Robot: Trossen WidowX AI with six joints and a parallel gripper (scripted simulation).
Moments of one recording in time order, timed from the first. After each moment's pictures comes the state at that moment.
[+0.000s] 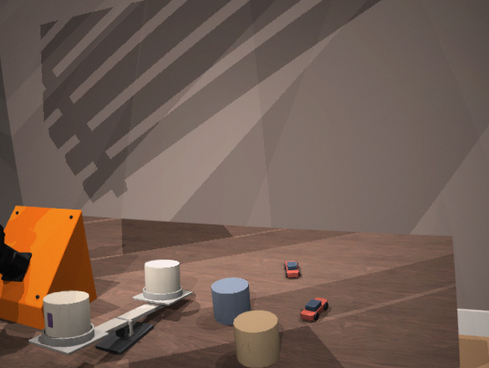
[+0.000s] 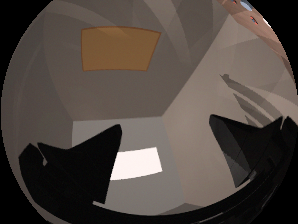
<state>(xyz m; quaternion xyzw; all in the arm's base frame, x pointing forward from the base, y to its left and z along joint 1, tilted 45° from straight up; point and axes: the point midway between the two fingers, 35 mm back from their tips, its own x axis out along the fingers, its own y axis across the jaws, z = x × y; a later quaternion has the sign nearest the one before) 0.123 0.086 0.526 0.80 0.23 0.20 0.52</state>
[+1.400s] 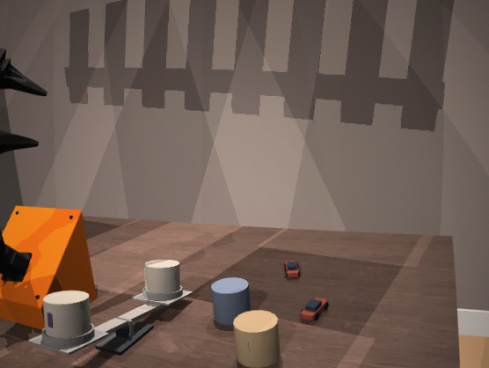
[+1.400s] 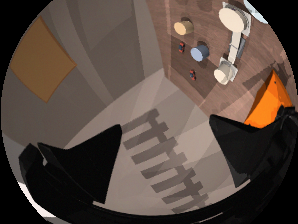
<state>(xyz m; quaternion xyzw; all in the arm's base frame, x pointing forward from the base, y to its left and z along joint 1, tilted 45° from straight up) 0.221 0.142 0.284 0.50 0.38 -0.12 0.77</state>
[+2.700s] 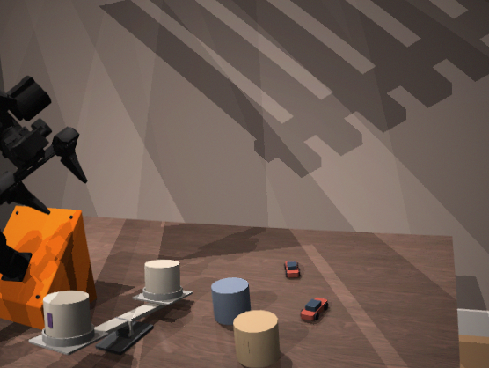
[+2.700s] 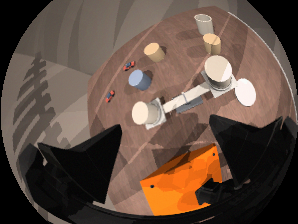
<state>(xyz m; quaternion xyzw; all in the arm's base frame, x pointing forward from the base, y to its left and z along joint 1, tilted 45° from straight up) 0.187 0.109 0.139 -0.09 0.41 -0.21 0.88</state>
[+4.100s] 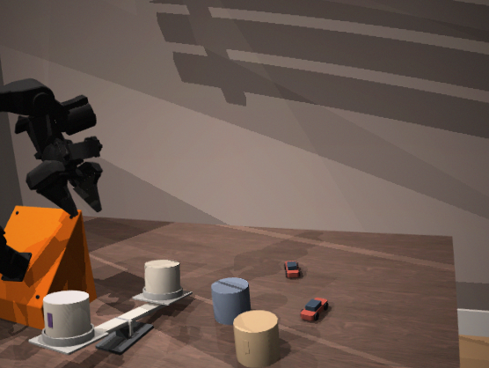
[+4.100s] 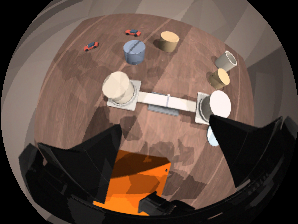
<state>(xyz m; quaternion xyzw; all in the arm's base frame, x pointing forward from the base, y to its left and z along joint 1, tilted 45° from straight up) 0.206 0.109 0.089 -0.44 0.50 -0.16 0.73</state>
